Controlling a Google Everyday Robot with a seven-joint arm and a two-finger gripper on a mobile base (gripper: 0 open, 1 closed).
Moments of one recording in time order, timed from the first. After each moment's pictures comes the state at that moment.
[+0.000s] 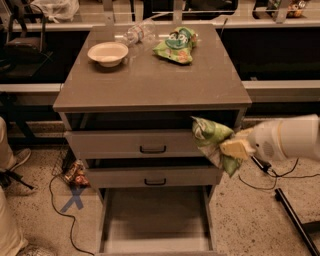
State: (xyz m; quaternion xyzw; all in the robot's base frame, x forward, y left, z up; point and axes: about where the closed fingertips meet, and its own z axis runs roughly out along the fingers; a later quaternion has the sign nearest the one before) arm 0.497 -0.181 0.790 -0.33 0.85 0.22 0.35
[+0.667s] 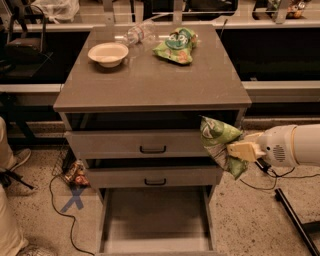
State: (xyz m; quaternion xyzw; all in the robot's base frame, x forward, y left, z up) arm 0.485 -0.197 0.793 -0.28 0.85 0.24 0.37
